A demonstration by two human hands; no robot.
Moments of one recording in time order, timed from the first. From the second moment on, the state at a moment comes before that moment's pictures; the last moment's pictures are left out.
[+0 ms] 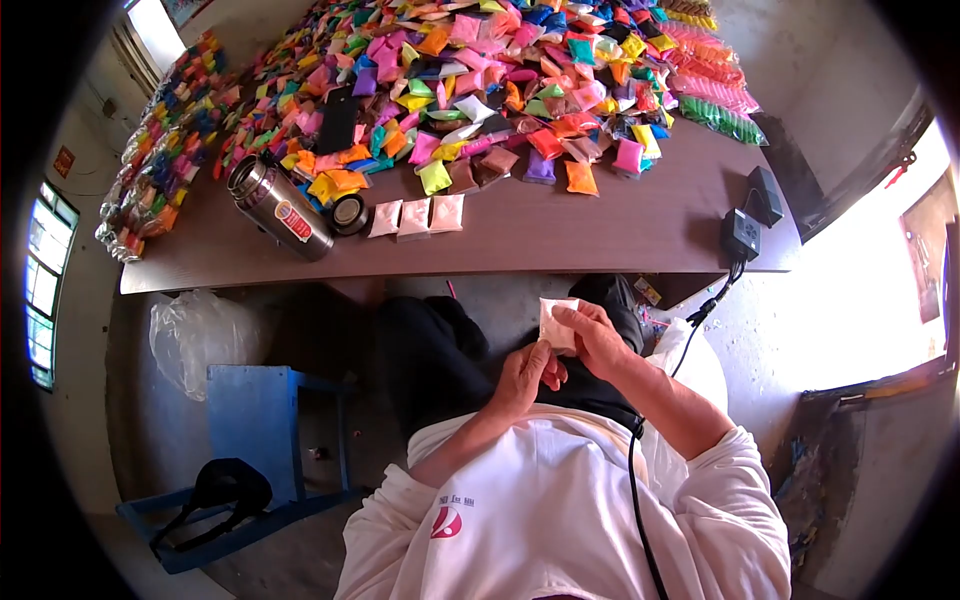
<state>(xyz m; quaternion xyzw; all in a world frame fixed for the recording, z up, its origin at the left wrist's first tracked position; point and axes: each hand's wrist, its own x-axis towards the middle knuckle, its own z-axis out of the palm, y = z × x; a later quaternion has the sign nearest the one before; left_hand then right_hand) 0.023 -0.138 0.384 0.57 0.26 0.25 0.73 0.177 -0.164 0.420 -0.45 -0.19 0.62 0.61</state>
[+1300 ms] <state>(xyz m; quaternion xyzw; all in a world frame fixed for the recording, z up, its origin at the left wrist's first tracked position) 0.017 -0.133 0.370 0.45 0.22 0.17 0.85 0.187 -0.166 0.406 -0.50 -0.27 0.66 0.49</state>
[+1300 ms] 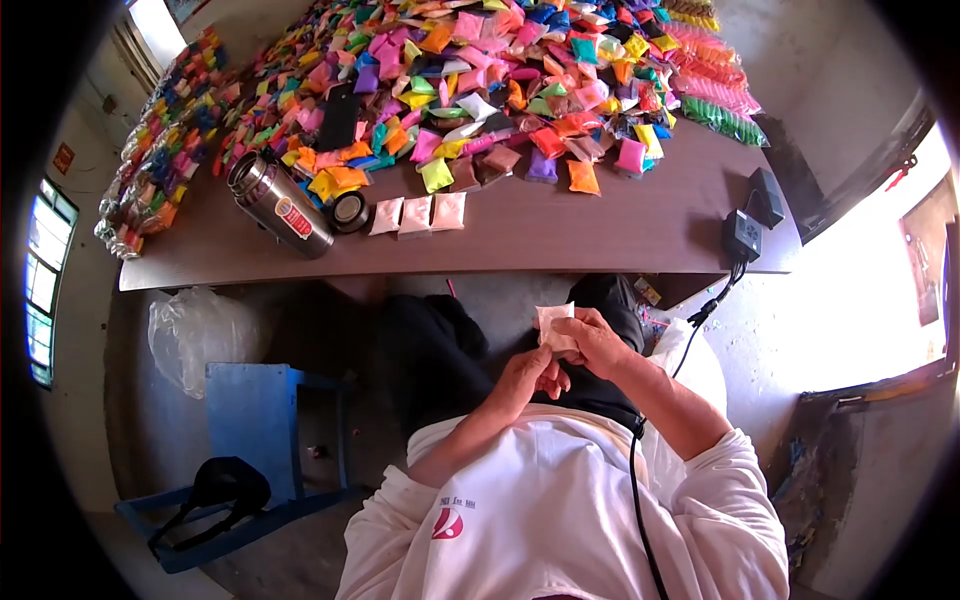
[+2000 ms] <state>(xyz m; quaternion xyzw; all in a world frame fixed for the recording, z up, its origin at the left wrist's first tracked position) 0.017 -0.130 0.358 0.38 0.25 0.16 0.88 0.196 -0.176 0.416 -0.47 -0.30 0.66 0.51</state>
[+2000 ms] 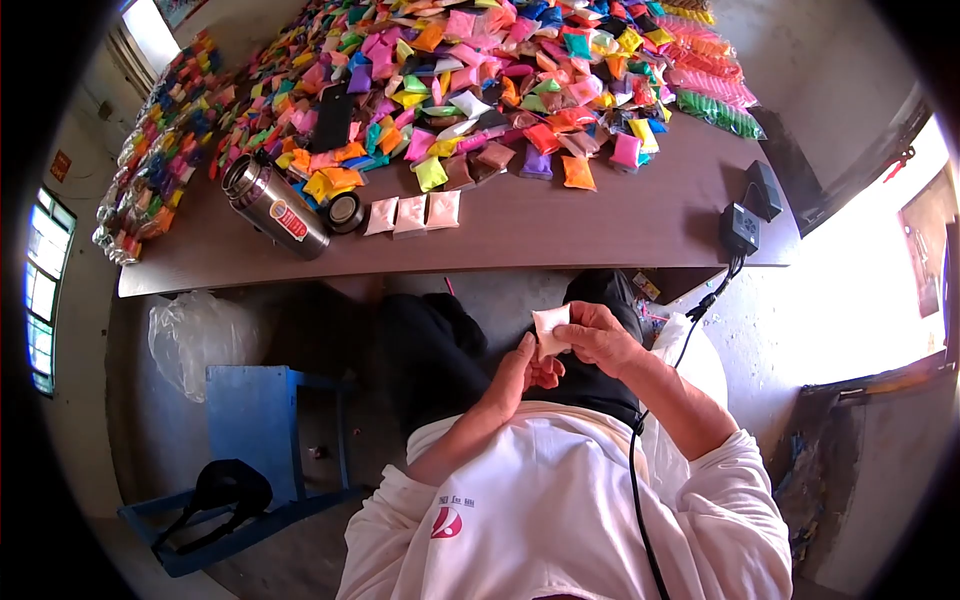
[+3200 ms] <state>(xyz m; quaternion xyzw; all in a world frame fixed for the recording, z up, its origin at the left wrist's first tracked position) 0.018 -0.133 0.371 0.51 0.24 0.15 0.81 0.193 -0.177 0.417 -0.35 -0.25 0.74 0.52</state>
